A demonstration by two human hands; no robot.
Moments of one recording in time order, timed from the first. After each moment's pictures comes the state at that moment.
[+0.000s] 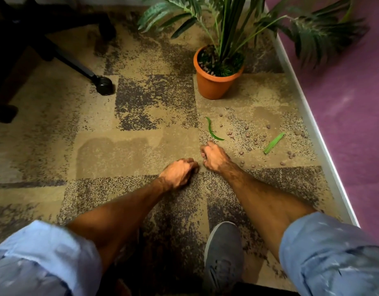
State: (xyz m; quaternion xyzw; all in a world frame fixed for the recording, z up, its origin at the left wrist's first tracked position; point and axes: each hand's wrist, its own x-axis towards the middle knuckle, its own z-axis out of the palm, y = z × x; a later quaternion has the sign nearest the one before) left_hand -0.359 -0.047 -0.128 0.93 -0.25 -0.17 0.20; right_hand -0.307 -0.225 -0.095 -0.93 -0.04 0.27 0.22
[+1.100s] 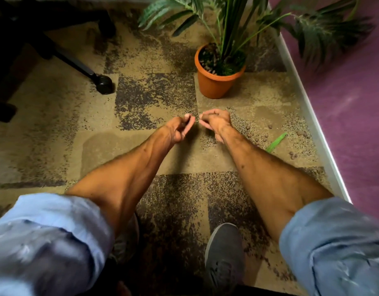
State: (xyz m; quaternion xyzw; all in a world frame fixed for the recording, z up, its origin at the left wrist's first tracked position) left_hand -0.225 -0.059 -0.052 0.29 0.39 -0.21 0.85; right_hand -0.215 -0.200 -0.057 -0.69 0.27 0.13 0.65
